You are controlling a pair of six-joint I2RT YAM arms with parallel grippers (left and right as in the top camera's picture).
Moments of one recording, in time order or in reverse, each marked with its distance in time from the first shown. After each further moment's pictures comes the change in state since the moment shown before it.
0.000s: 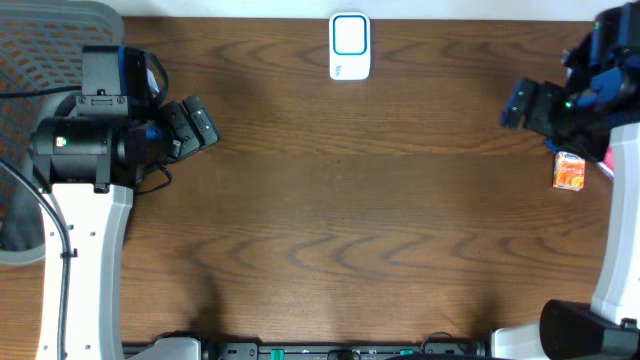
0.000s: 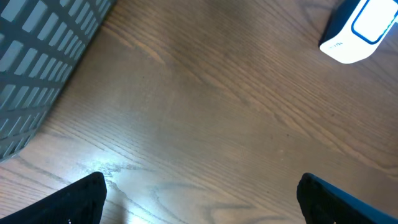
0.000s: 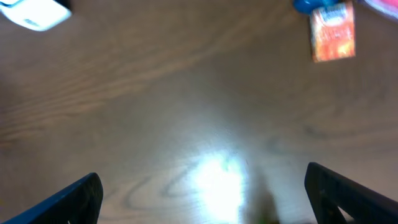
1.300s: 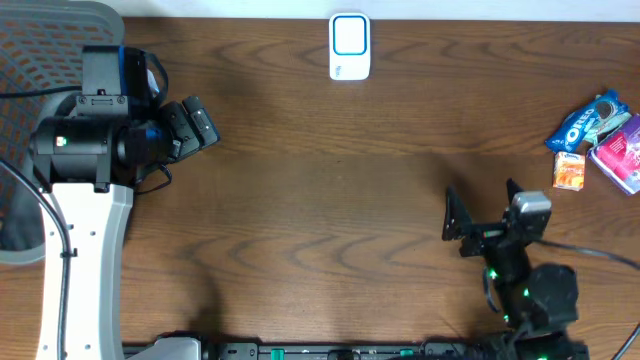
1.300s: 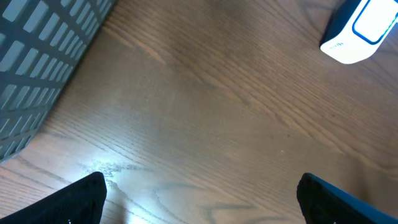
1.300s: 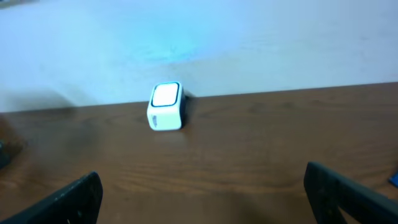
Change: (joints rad) left arm 0.000 0.000 0.000 0.000 0.000 0.000; right arm 0.264 -1.358 -1.721 1.508 0.049 -0.129
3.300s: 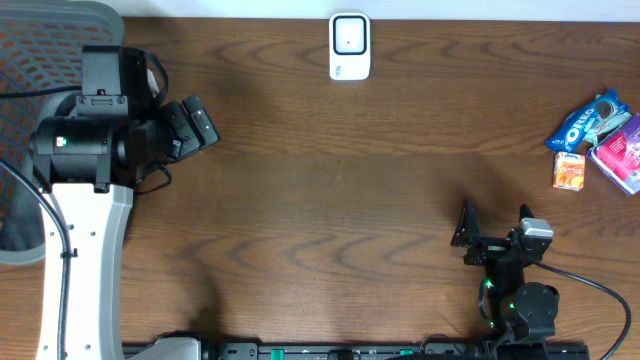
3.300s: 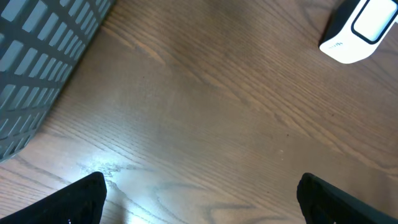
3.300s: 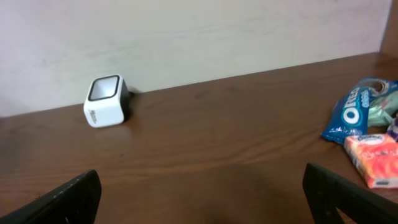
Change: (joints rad) left arm 0.000 0.000 0.000 0.000 0.000 0.000; right arm -0.115 -0.265 -0.268 0.002 0.102 0.007
